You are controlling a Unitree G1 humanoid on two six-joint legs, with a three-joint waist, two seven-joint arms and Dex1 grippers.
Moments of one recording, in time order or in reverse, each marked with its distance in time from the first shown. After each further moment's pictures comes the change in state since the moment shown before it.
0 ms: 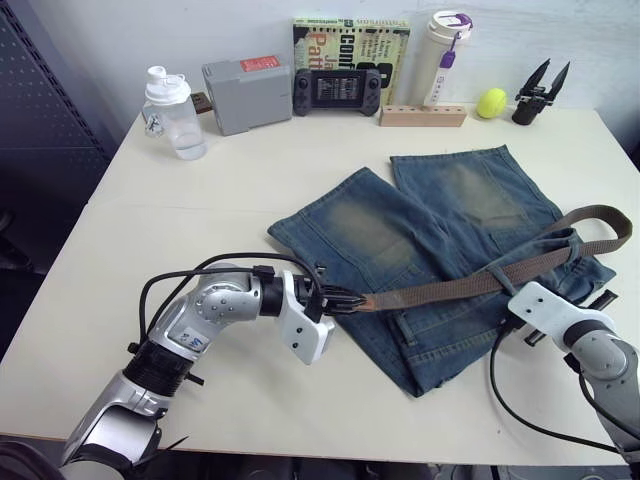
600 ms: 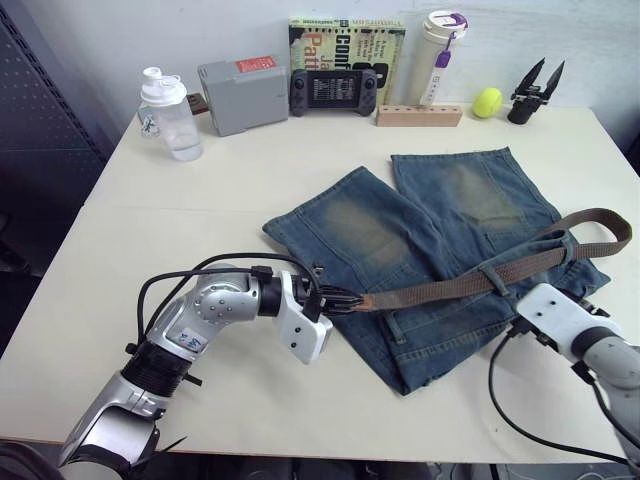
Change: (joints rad) left arm 0.003 0.009 0.003 0.005 -0.001 -0.005 0.010; right arm 0.141 -0.029 -0.258 -0.182 0.219 0.036 0.321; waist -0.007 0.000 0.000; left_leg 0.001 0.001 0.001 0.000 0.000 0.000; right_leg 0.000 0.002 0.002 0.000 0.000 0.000
